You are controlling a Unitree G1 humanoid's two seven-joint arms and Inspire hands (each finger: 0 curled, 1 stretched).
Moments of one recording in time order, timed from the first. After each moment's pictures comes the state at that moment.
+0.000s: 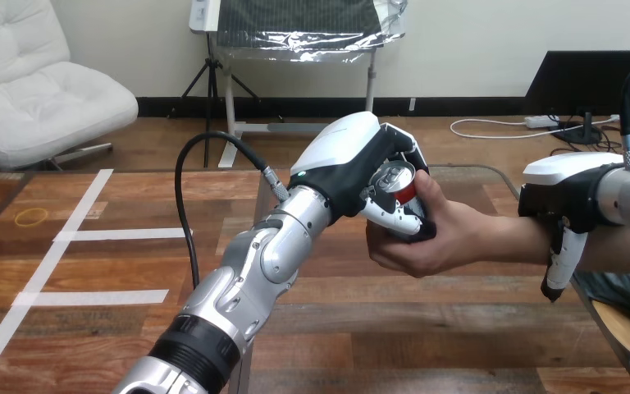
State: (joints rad) left arm -0.69 0.07 -0.39 0.63 0.58 -0.15 -0.02; right arm -0.64 -0.83 0.36 0.29 -0.83 0.02 0.85
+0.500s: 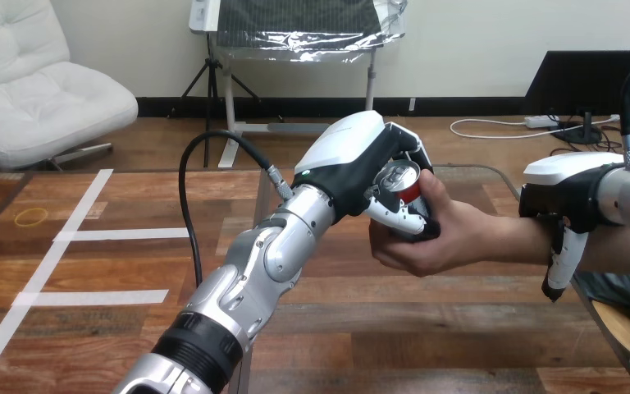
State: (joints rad) left arm -0.70 0.06 -0.39 0.64 0.58 -0.16 -0.02; right arm -0.64 -0.83 0.36 0.29 -0.83 0.02 0.85
